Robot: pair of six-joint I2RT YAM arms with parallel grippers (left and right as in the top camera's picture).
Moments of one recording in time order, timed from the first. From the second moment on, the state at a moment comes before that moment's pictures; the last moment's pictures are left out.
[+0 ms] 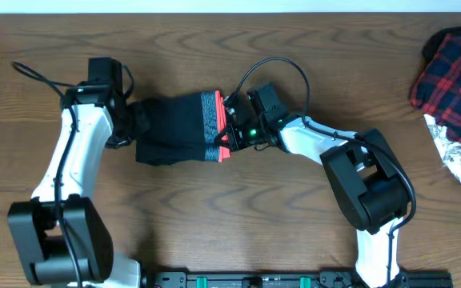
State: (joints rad) left arm 0.06 1.68 1.26 -0.96 0.04 -0.42; right arm 0.53 2.10 1.21 -0.06 -0.72 0.33
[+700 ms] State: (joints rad) left arm 0.06 1.86 1.13 -0.87 0.05 -0.43; right arm 0.53 2.10 1.21 -0.06 -0.73 0.33
